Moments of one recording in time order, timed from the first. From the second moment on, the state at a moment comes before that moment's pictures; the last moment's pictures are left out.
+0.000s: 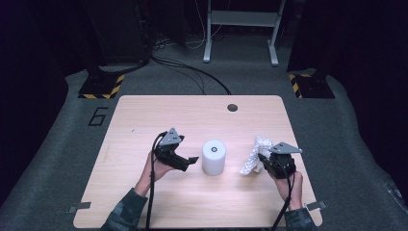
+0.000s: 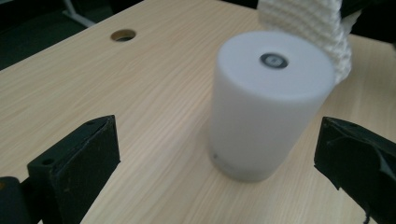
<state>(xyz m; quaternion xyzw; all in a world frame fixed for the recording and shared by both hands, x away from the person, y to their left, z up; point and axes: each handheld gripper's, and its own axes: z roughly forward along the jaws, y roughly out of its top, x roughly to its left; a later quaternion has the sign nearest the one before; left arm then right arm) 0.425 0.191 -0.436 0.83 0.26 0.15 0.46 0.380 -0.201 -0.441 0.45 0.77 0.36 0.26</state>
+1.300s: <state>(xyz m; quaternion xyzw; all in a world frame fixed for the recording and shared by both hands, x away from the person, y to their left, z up) 0.398 0.326 -0.514 0.83 0.42 0.18 0.33 0.359 -0.258 -0.495 0.53 0.75 0.33 0.22</state>
